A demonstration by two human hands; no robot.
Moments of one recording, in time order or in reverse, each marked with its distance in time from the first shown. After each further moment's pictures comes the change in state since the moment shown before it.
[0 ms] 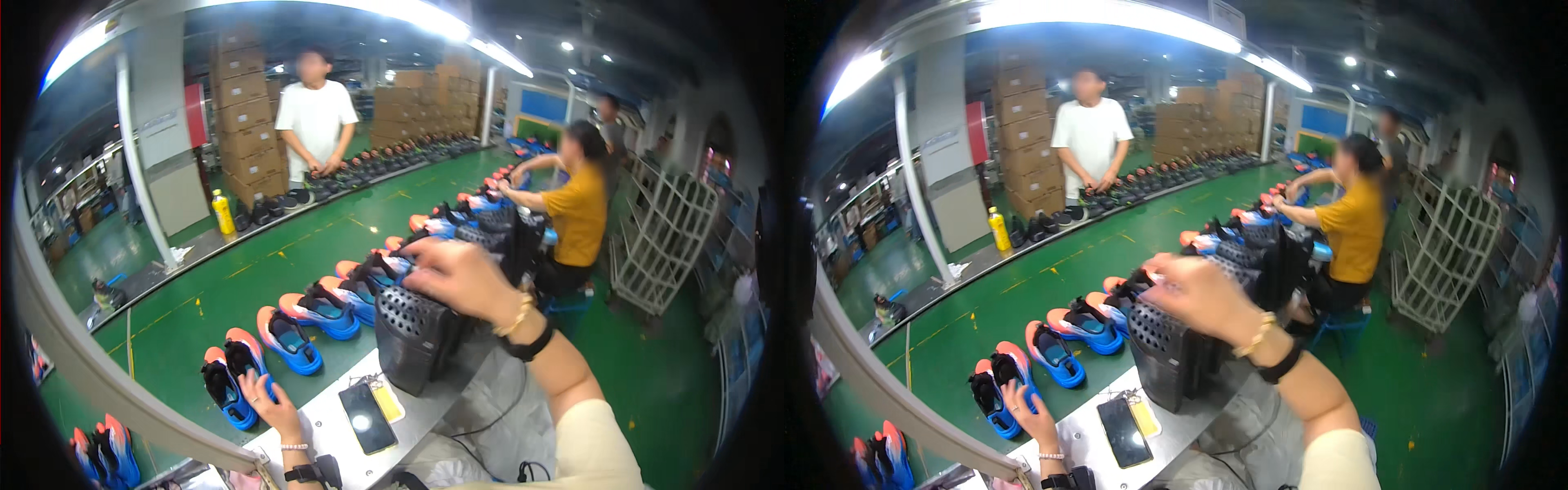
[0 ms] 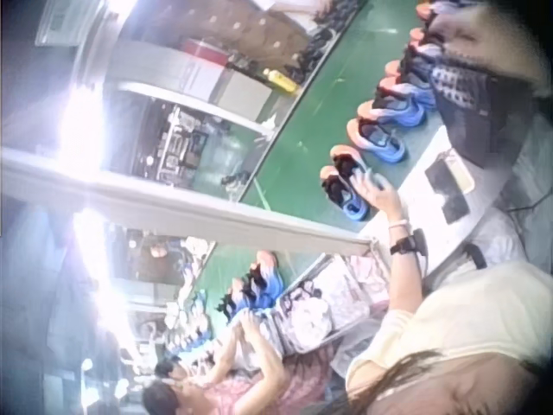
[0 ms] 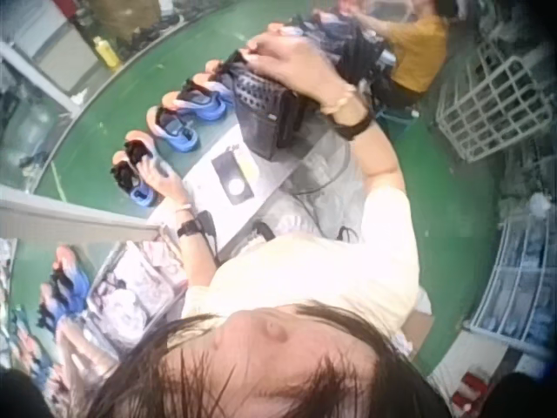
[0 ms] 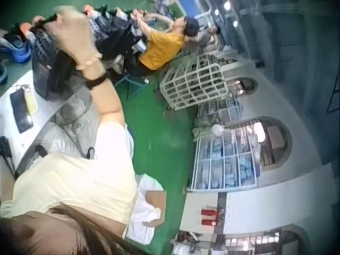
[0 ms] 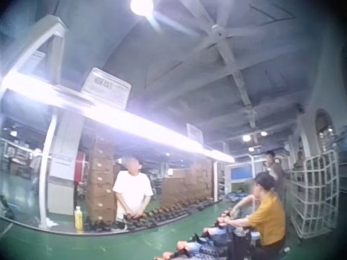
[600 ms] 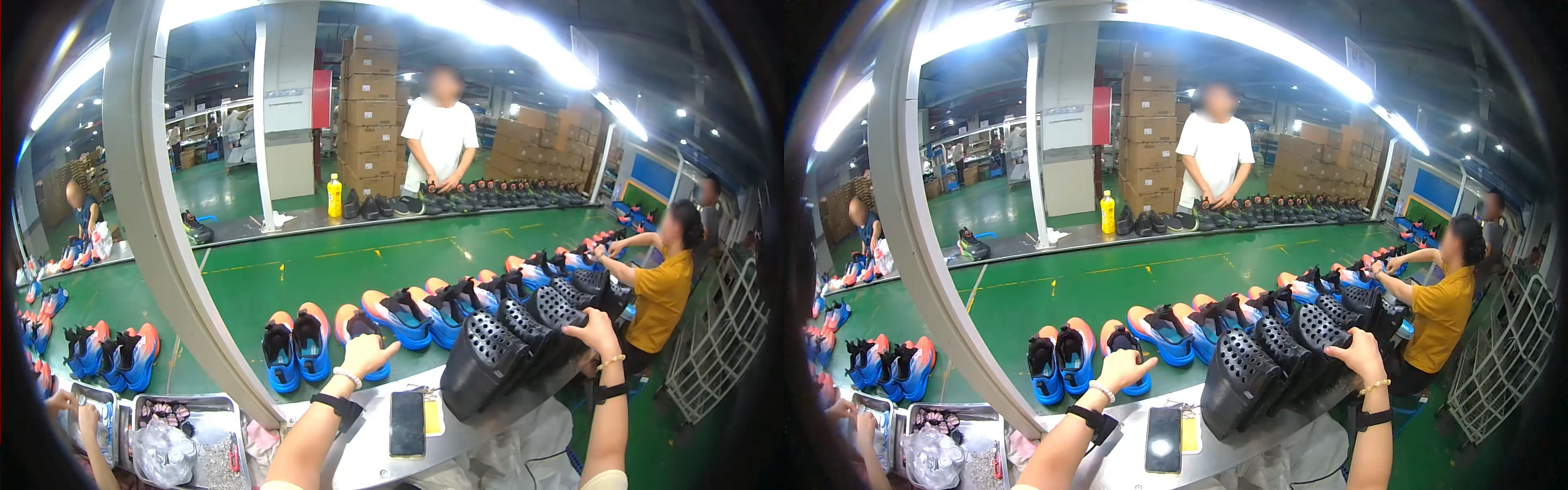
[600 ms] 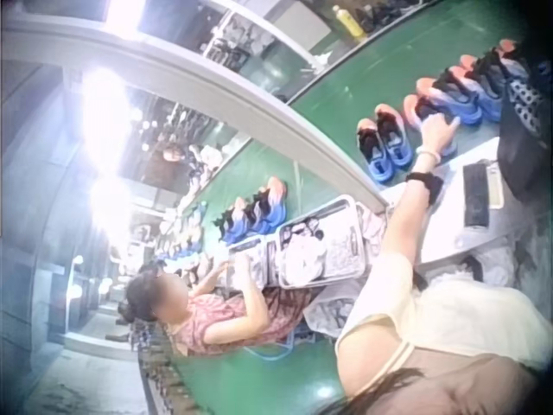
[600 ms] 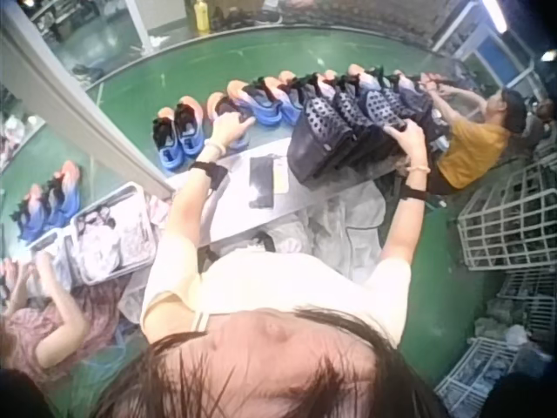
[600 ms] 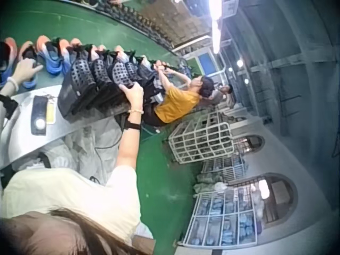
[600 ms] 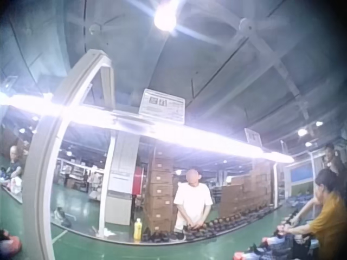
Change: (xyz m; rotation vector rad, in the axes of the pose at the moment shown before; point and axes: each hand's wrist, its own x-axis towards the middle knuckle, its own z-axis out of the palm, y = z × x) left_hand 0.069 0.036 0.068 0.216 -0.751 0.052; right_hand -0.077 0.183 -0.051 -0.452 -0.039 0.553
